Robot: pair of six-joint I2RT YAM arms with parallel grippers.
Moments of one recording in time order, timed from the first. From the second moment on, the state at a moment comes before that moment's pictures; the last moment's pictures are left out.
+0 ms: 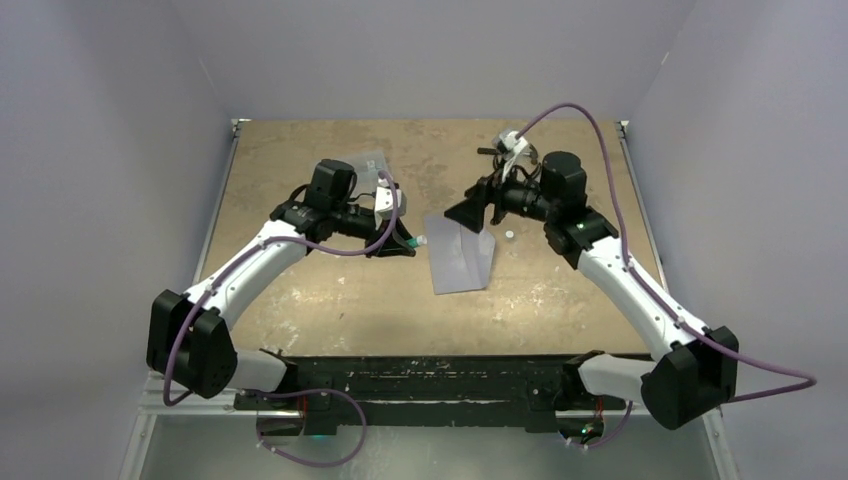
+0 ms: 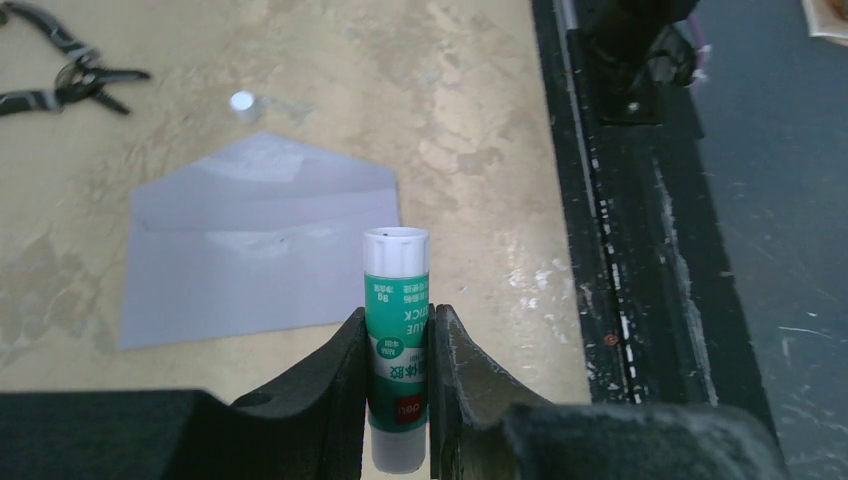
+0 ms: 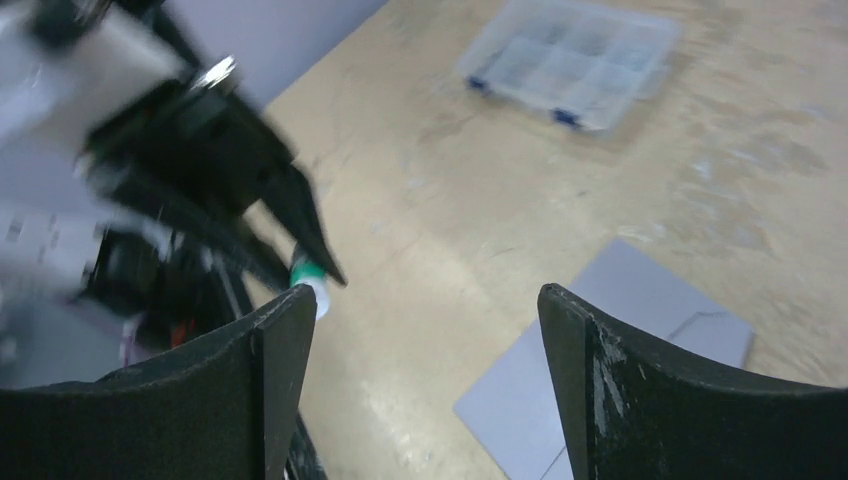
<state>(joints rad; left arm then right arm) -0.44 1.37 1.06 -0.39 0.99 0.54 0.39 1.24 1.06 -0.06 -0.55 0.29</state>
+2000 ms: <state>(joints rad) -0.44 1.21 0.96 -0.12 0.91 0.45 0.58 1.40 1.19 -0.06 -0.72 0.33</state>
